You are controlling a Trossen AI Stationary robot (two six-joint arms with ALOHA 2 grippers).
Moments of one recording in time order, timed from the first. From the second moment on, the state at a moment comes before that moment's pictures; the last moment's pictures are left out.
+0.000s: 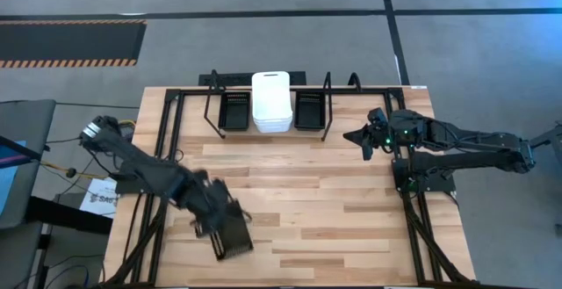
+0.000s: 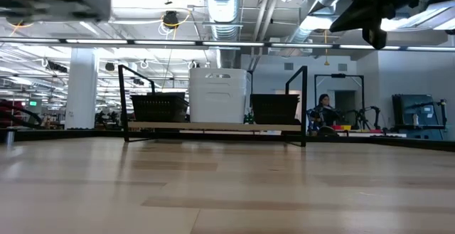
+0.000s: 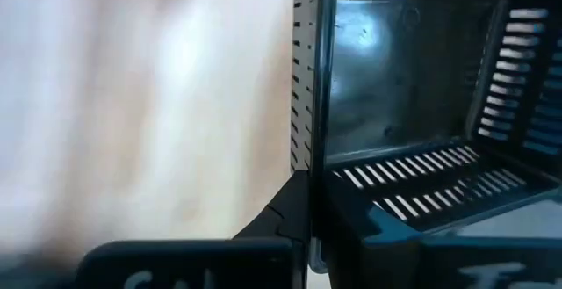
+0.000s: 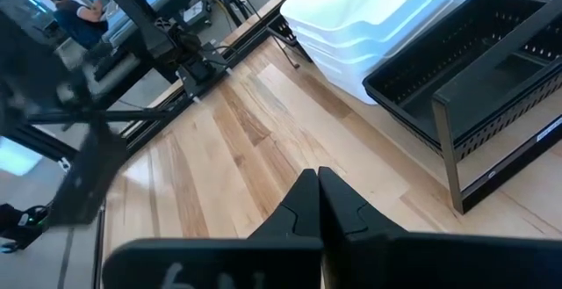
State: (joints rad) left arm -0.55 1.43 1.31 -1.23 -0.03 -0.87; right arm -0.17 0.65 0.63 -0.36 0.05 0.61
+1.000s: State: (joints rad) left arm 0.56 1.58 1.92 -1.52 -0.23 0.10; right arm -0.17 0.64 0.63 -0.48 0.05 0.59
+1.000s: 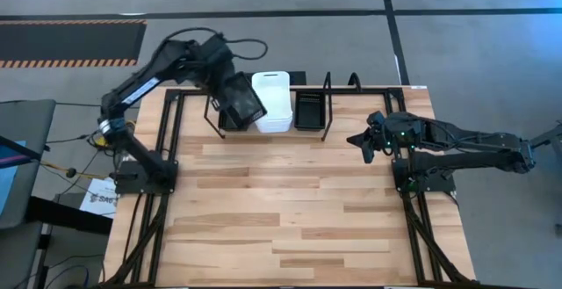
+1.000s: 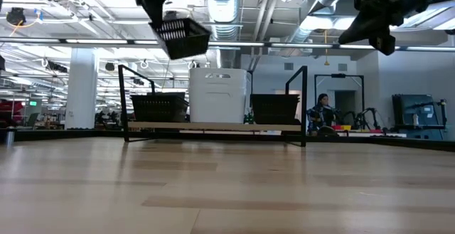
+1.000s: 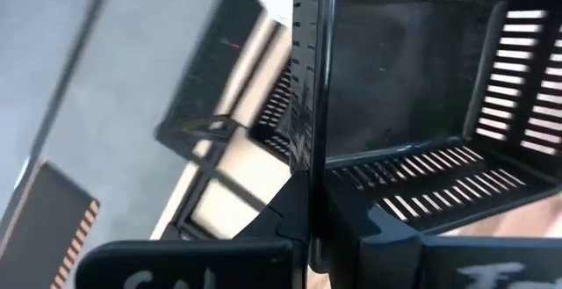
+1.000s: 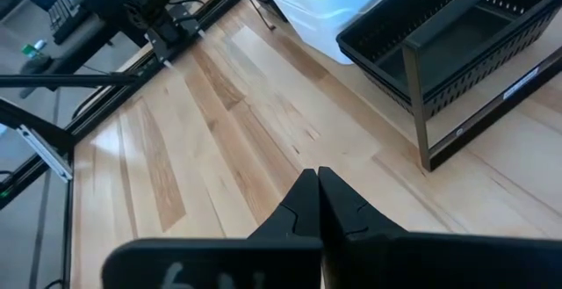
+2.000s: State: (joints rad) left arm 0.83 1.79 1.92 -1.47 -0.04 0.83; right arm -0.25 0.64 0.63 -0.49 0.19 0.73
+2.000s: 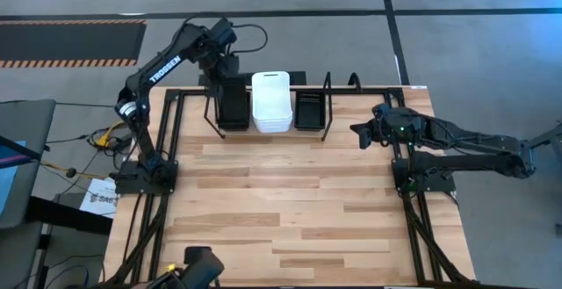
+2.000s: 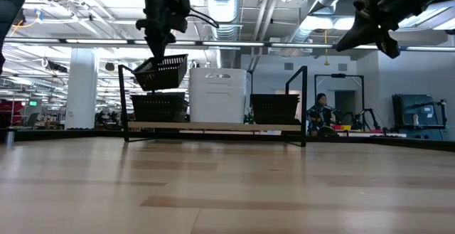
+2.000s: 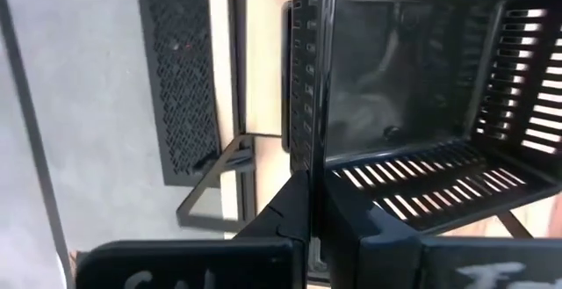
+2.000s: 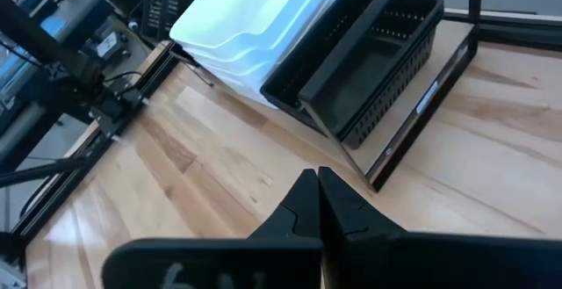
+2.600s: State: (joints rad) left arm 0.83 2.00 1.92 -1.47 -0.03 0.92; right arm -0.26 0.64 0.63 -0.49 0.21 0.74
